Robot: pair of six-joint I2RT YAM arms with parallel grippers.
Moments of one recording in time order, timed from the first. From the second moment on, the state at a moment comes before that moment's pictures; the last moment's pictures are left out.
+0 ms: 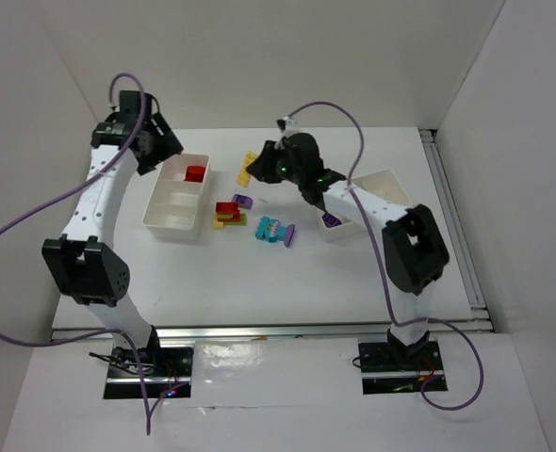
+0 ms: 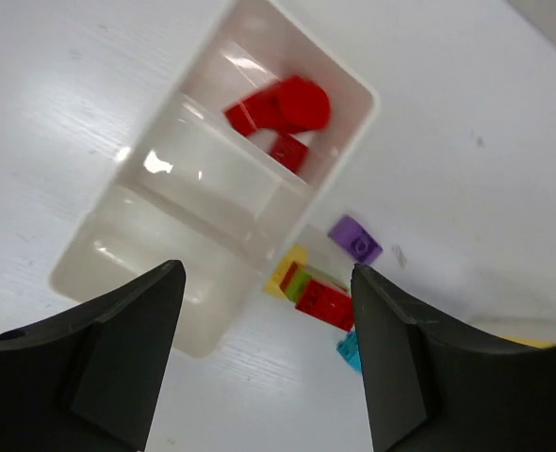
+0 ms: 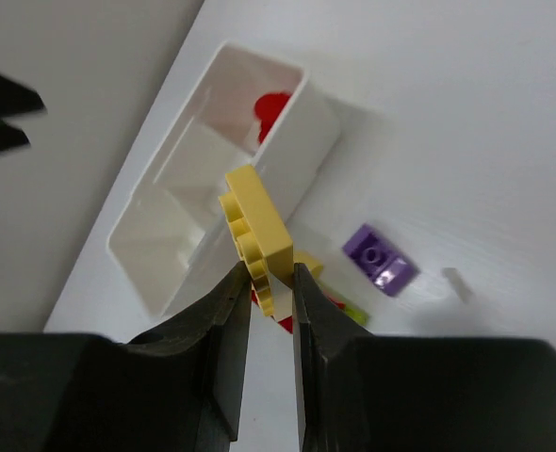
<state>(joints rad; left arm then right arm) -0.08 1.75 1.85 -0.95 -0.14 -0.60 0.56 1.81 1.38 0.17 -0.16 0.56</state>
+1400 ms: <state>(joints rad) 0.16 1.64 1.73 -0.96 -0.10 -0.69 0.82 2.38 2.09 -0.11 -0.37 0.32</state>
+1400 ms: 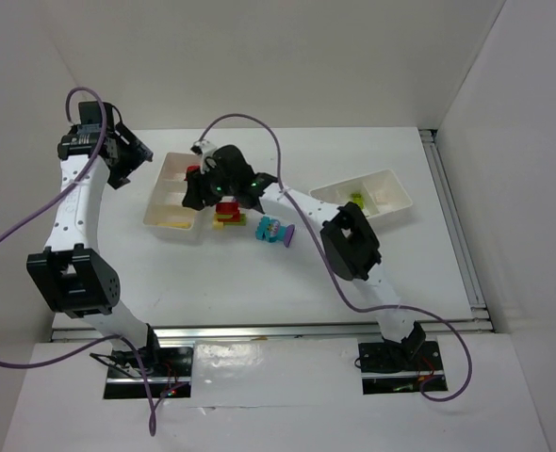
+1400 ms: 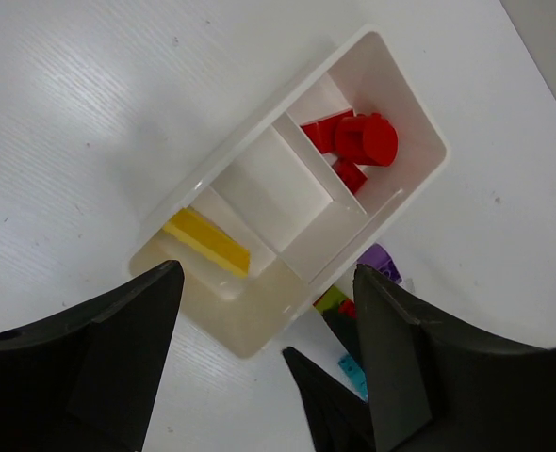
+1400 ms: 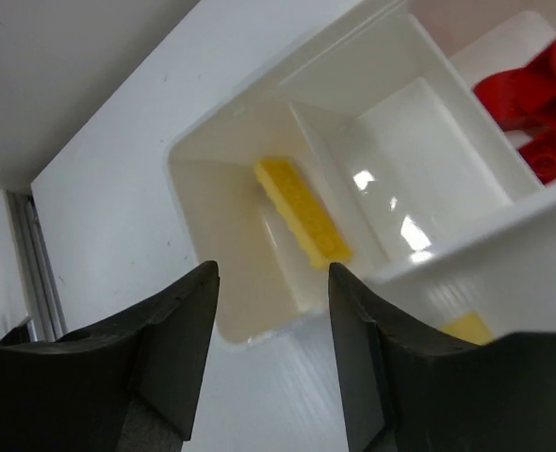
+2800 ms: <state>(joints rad) -0.17 1.73 1.75 -0.95 0.14 -0.43 0.67 2.18 1.75 -0.43 0.05 0.14</state>
